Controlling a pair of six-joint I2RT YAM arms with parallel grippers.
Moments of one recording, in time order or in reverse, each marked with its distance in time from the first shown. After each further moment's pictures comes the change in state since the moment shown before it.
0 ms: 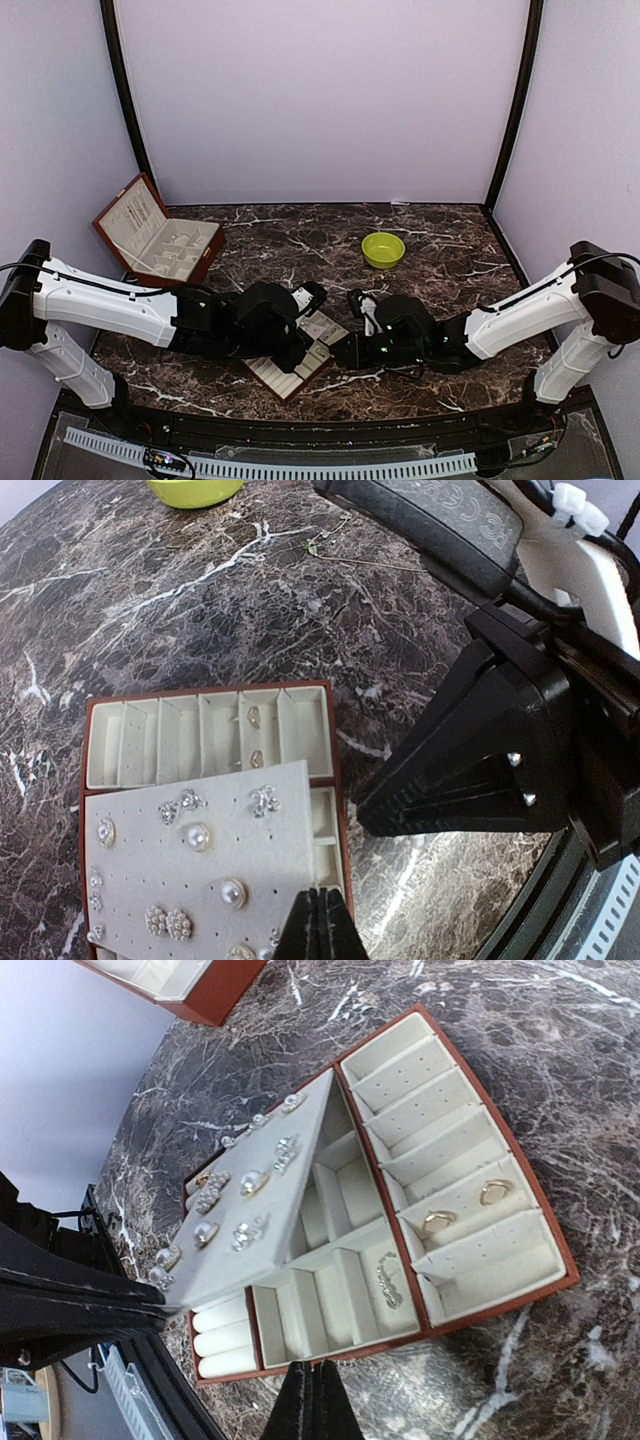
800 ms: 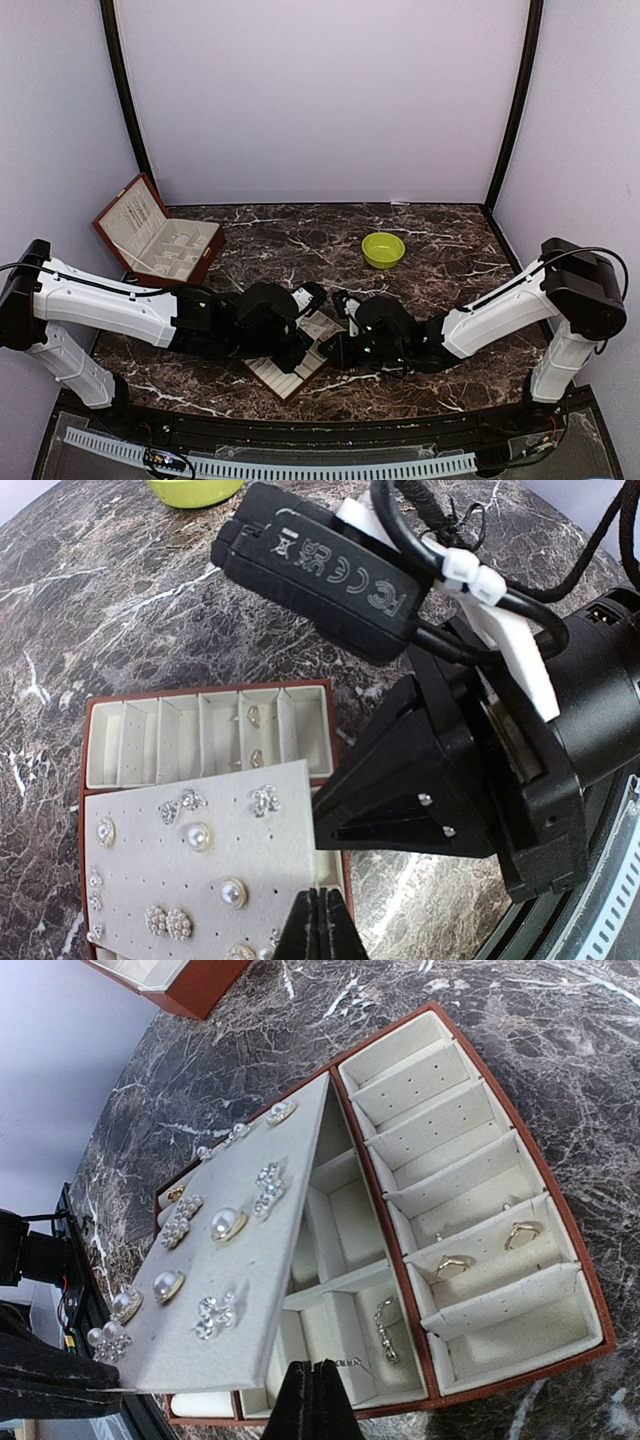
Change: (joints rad) left arm 0.000 0.000 -0.002 0.001 0.000 0.000; right arm 0.003 0.146 0.092 0.036 0.016 -0.044
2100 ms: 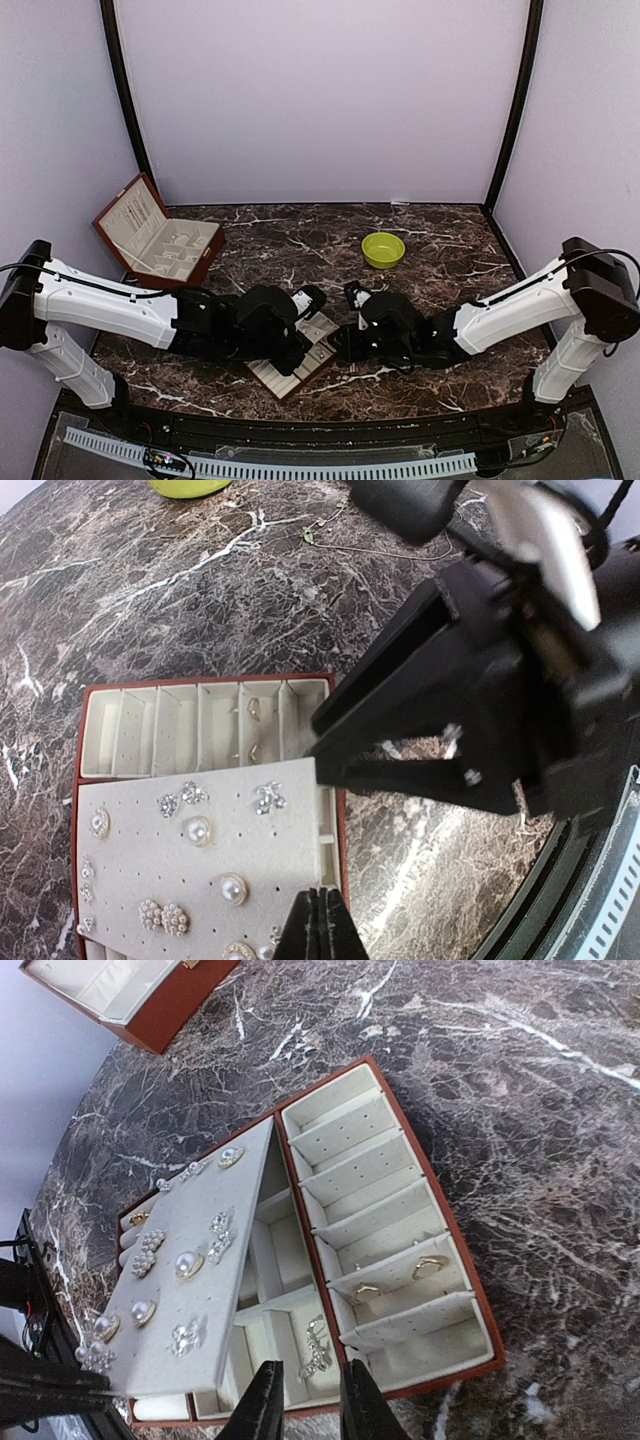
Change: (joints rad) left arm 0.000 0.000 -0.014 0.003 0.012 0.000; right arm 0.000 -0.065 0.012 -0.124 0.141 -0.035
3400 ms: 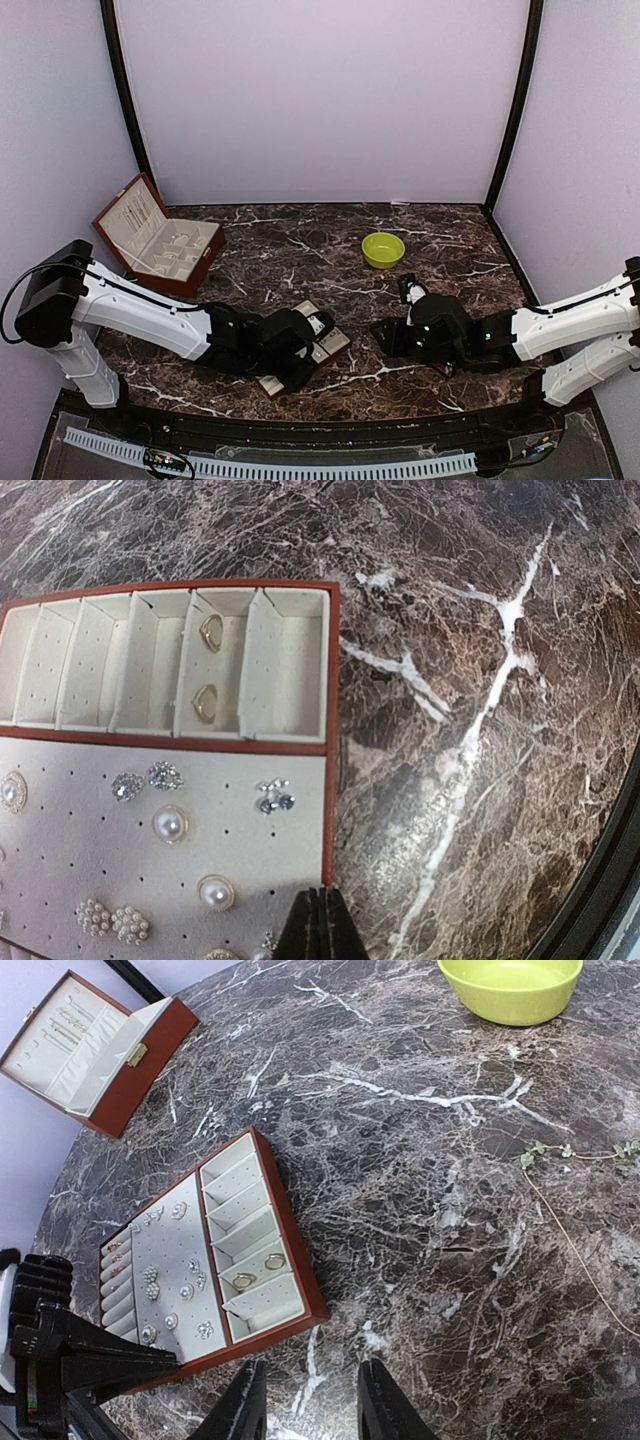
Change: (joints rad) left arm -0.001 0.182 -0.011 0.048 0.050 -0.018; right arm 0.000 -0.389 -0.216 -0.150 0.216 0.094
